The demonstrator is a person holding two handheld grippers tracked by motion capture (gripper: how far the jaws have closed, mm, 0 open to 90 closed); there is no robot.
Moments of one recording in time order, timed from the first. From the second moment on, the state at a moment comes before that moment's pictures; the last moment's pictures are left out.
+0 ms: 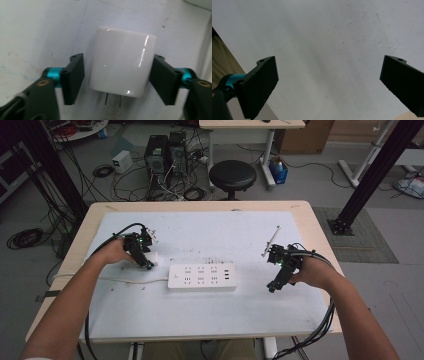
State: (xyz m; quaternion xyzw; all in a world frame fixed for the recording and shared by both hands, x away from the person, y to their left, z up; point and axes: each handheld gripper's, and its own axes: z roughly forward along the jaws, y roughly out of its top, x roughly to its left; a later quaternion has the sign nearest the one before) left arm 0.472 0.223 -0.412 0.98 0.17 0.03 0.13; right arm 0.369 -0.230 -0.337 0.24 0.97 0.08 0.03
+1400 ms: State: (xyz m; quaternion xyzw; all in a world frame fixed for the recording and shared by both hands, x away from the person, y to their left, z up) left arm 0.366 0.202 -0.297 0.93 0.24 0.11 0.27; right arm 0.350 -0.237 -0.337 0.25 0.96 0.10 0.10
